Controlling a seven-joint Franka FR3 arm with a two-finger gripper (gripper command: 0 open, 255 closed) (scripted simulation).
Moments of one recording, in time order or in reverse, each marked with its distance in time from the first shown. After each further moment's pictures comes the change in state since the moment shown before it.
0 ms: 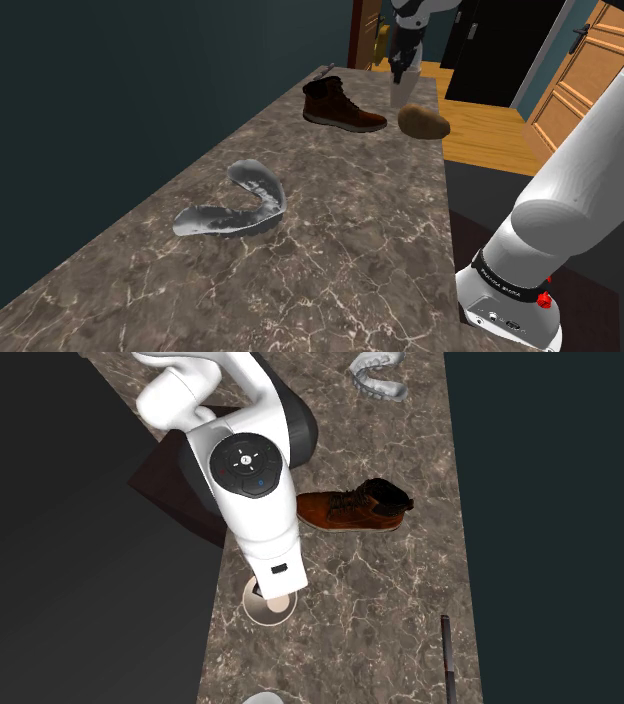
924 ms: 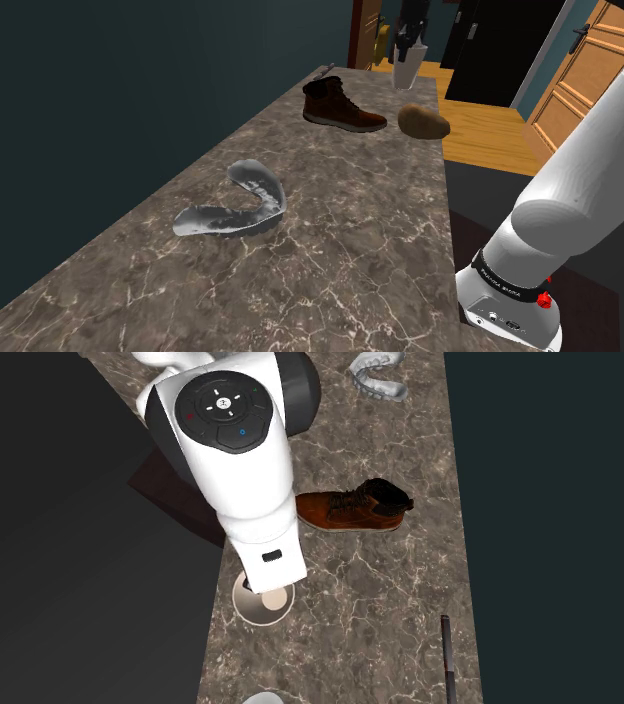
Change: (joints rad) arm 0.003 -0.005 0.004 0.176 0.004 -0.181 -0.013
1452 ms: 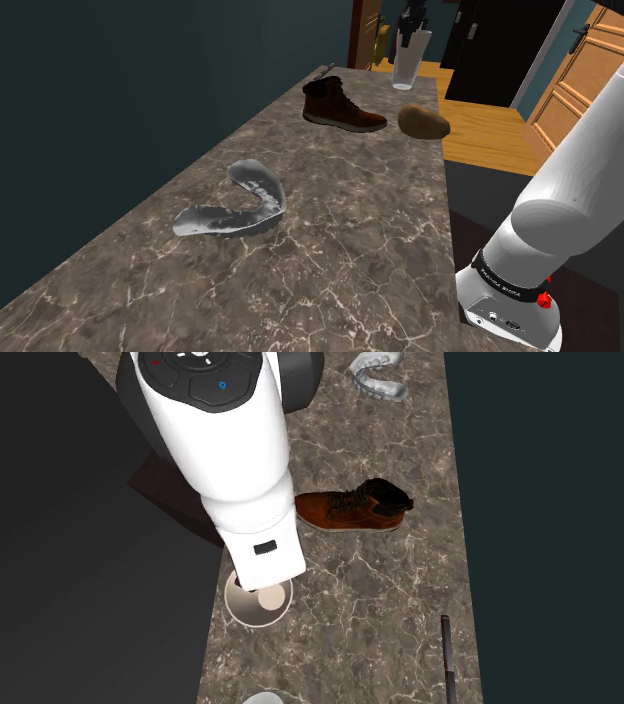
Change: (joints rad) arm -0.002 0.025 -0.003 0.135 0.012 -0.111 -0.018
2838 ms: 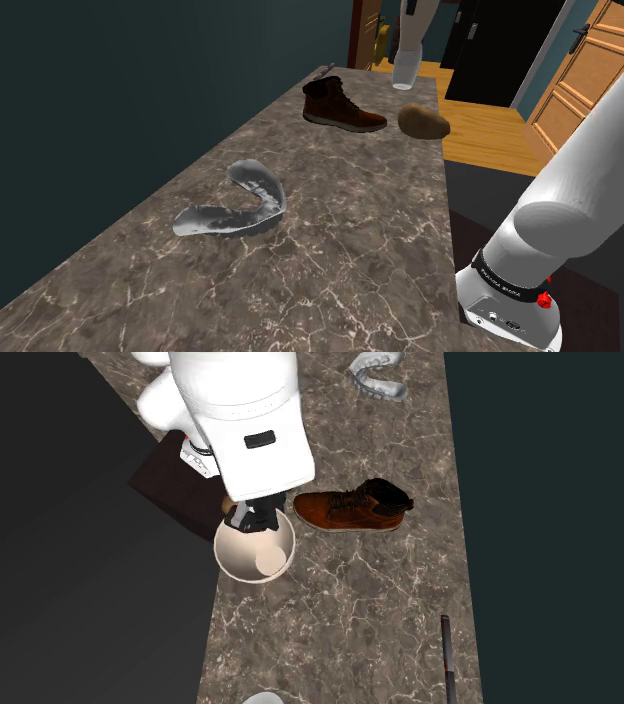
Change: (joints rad) arm 0.044 -0.036 0.039 0.202 -0.020 -0.244 0.056
